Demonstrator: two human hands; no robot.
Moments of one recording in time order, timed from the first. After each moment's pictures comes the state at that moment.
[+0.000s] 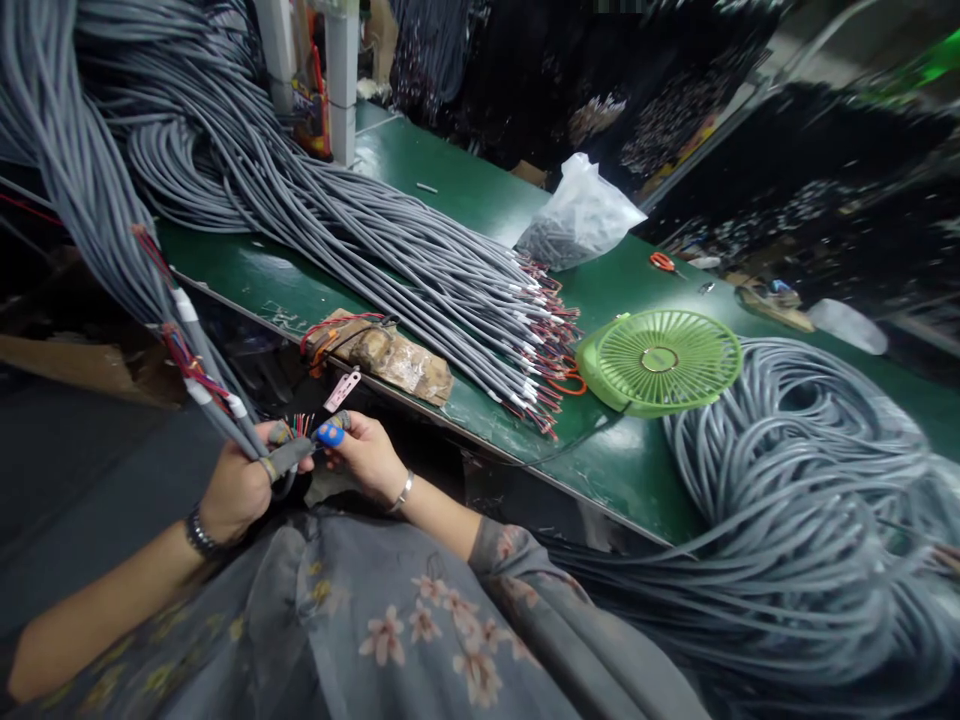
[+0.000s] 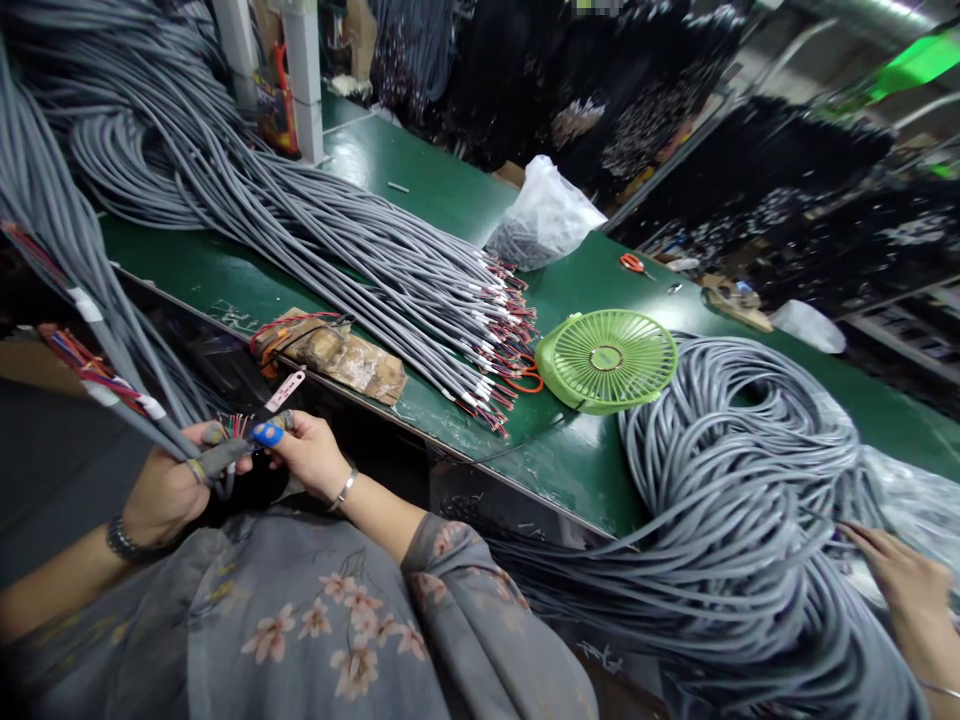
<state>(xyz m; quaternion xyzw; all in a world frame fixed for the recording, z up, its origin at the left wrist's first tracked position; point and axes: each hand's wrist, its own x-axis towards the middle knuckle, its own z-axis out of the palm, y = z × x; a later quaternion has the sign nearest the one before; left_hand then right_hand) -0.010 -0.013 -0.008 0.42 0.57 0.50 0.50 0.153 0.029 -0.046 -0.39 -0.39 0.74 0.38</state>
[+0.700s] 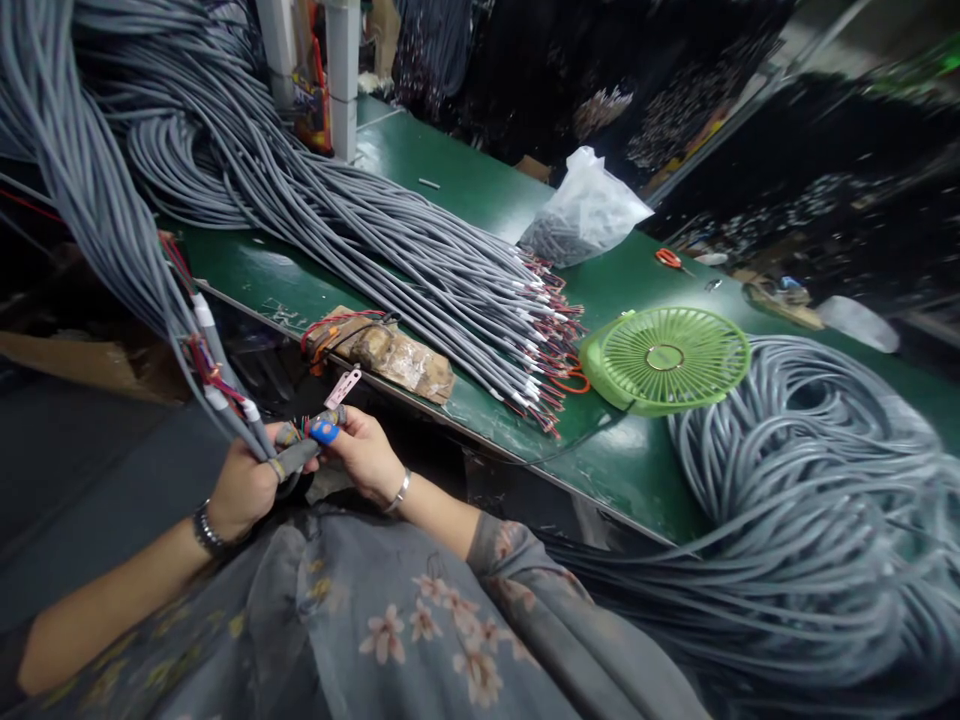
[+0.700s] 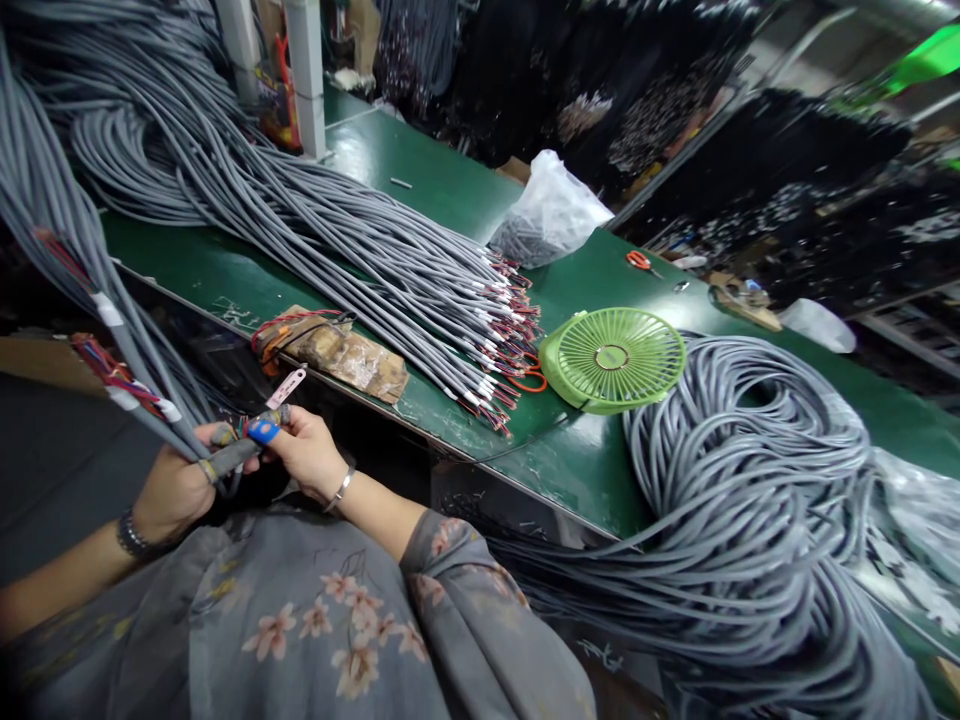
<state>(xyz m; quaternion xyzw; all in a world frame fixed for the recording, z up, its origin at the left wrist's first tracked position) -0.012 -0.013 -0.015 0.47 0.57 0.46 0.49 0.144 0.029 -0.046 -0.36 -0.35 0.76 0.41</state>
